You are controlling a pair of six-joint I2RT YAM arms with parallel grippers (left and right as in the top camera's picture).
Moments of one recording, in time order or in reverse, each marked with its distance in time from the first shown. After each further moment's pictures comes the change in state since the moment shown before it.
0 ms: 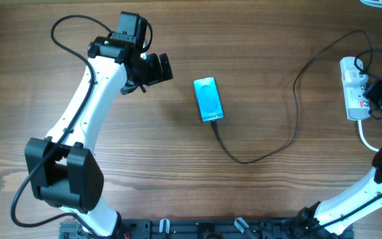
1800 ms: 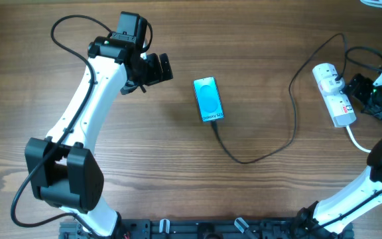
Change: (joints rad) left arm 0.000 0.000 0.000 0.000 0.000 0.000; right arm 0.072 -0.003 0.096 -0.355 0.012 -0.008
